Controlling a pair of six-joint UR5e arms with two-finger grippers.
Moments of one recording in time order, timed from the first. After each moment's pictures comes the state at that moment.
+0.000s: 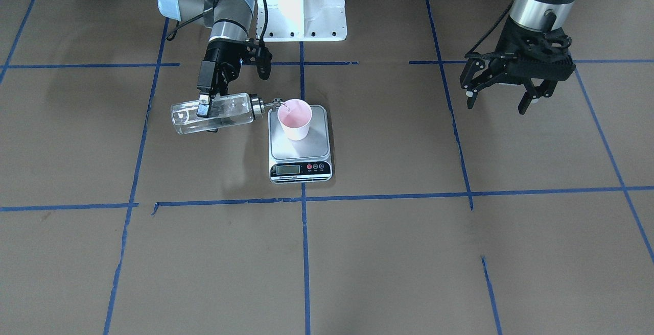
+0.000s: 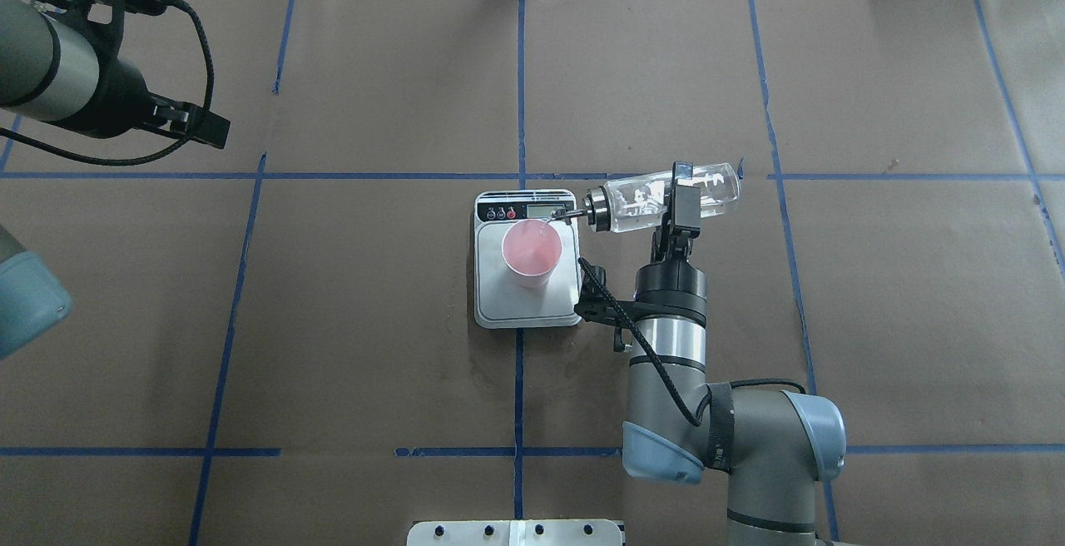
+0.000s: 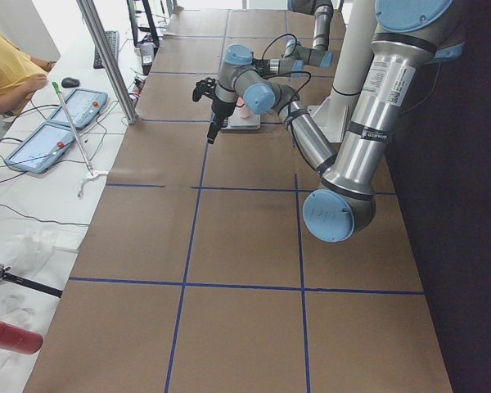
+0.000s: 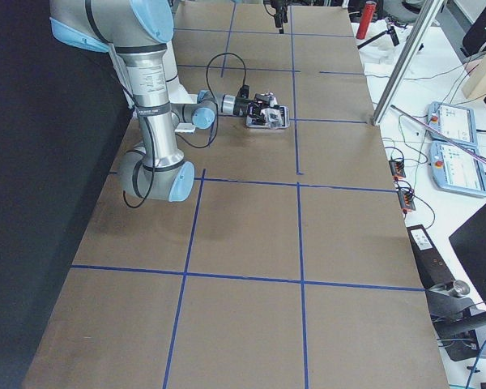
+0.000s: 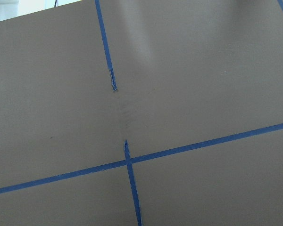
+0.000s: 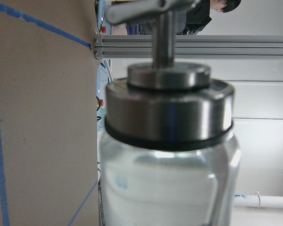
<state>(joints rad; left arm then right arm) -0.91 -1.88 -2.11 -1.50 -1.90 -0.71 0.18 -1.19 1.76 -1.55 0.18 0.12</state>
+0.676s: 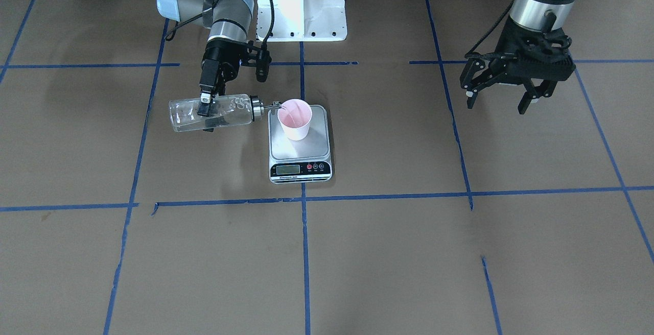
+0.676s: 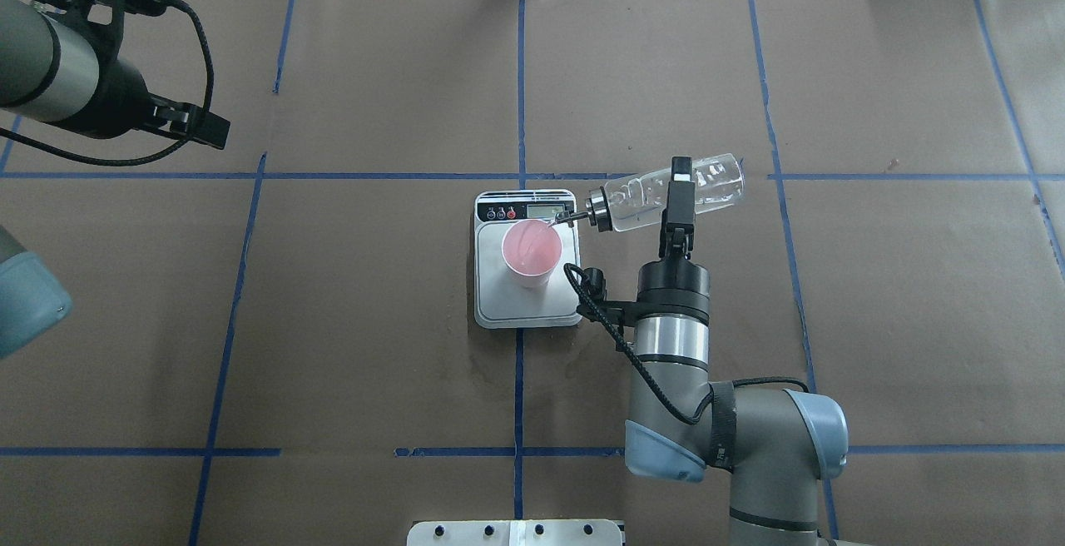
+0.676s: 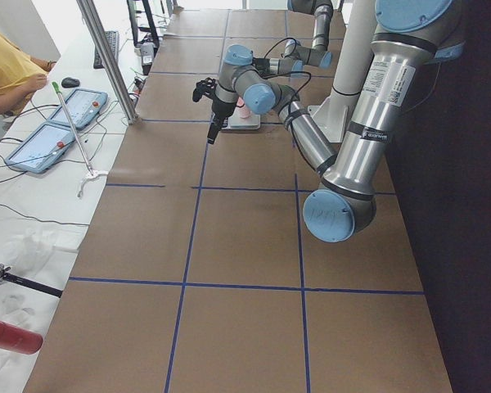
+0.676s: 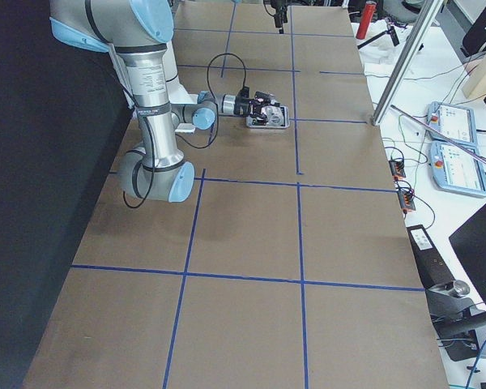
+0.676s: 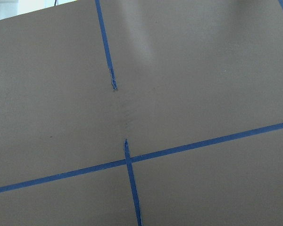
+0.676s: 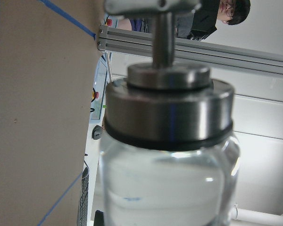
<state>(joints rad) -0.91 -1.88 -2.11 -1.50 -1.90 -0.71 0.19 -1.20 1.76 -1.55 0.15 -0.01</state>
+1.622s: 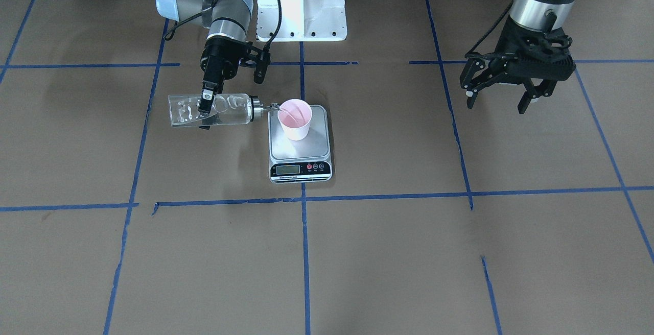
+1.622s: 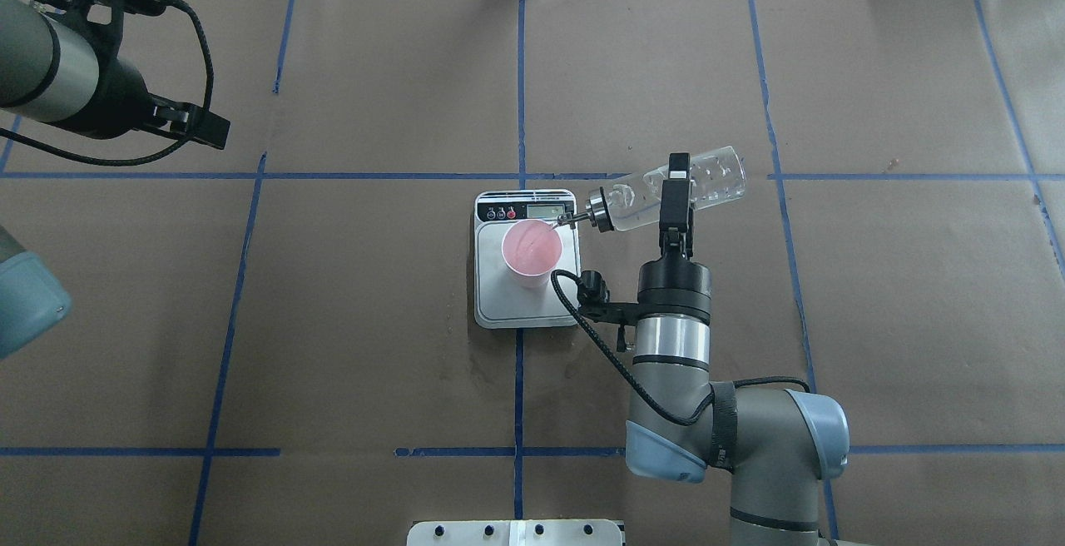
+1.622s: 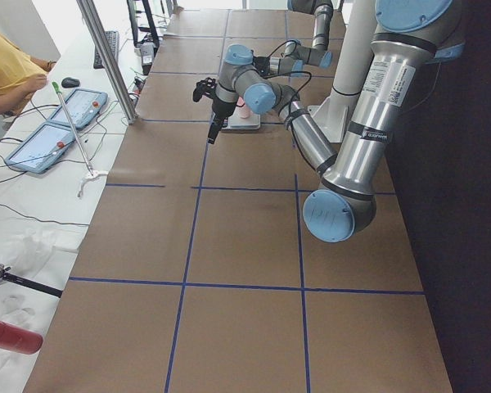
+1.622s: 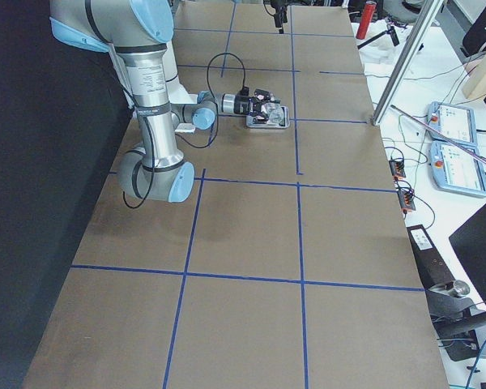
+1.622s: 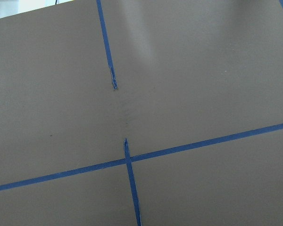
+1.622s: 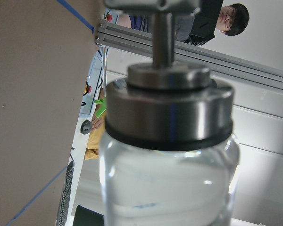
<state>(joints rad) -0.91 -1.88 -2.11 -1.50 -1.91 -0.72 0.19 -1.20 1.77 -1.54 0.11 -0.10</state>
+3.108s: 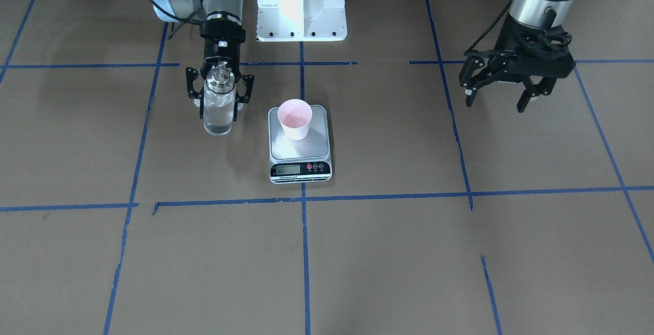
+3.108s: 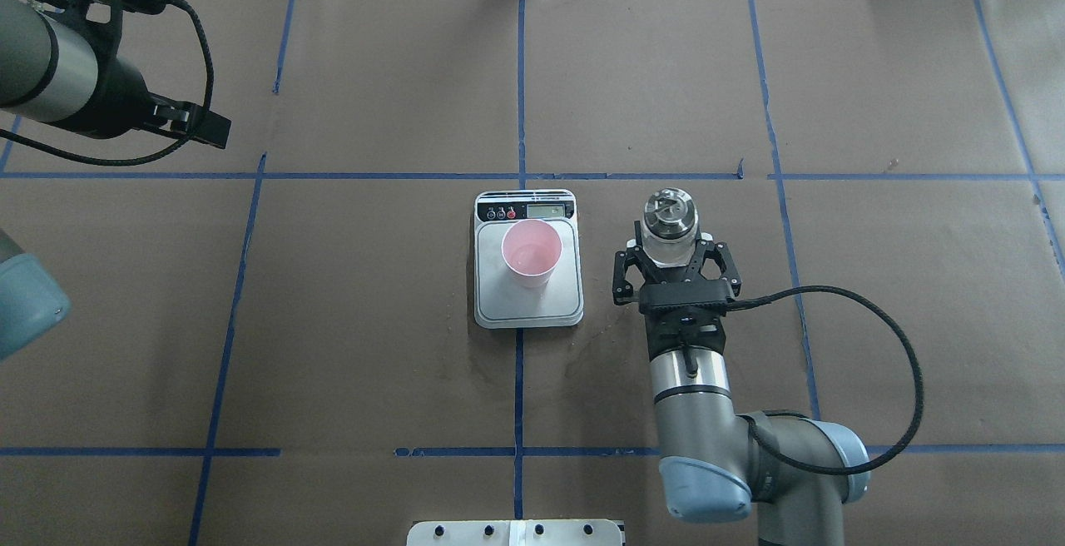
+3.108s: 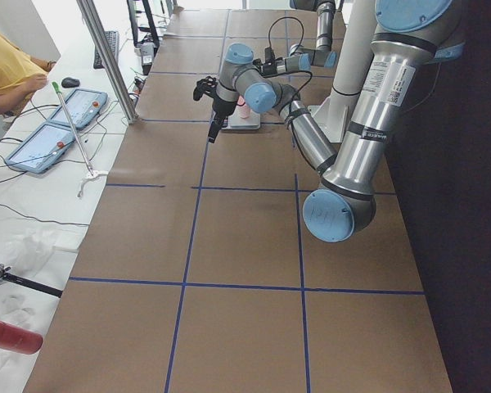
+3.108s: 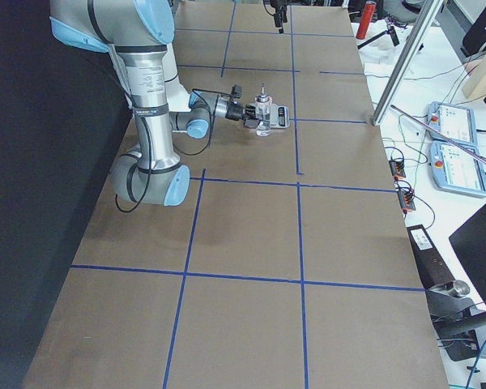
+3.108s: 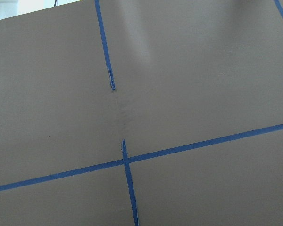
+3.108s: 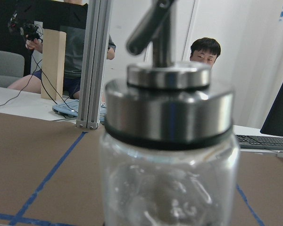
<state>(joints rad) -0.91 -1.89 -2.11 -1.50 -1.90 -0.72 0.13 -1.29 1.75 -1.06 0.35 1.24</state>
